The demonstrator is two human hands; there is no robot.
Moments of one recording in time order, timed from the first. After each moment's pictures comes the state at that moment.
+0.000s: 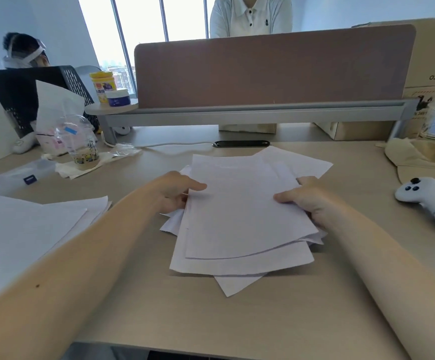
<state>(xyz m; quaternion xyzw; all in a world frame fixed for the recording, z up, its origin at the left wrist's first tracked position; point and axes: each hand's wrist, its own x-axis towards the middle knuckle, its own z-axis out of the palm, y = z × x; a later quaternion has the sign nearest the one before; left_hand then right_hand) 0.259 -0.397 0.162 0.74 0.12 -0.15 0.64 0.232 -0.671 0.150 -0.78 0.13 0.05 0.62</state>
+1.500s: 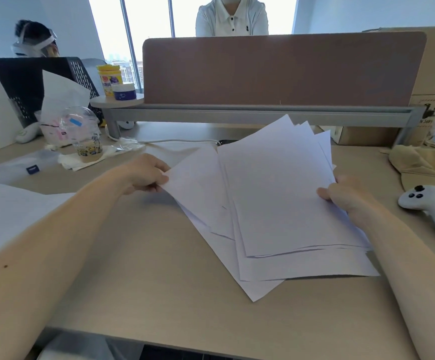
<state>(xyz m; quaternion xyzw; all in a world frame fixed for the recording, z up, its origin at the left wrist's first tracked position) 0.278 -0.325 0.172 0.90 0.07 -0.06 0.43 0.241 -0.725 0.151 -0.86 0.15 -0.04 0.49</state>
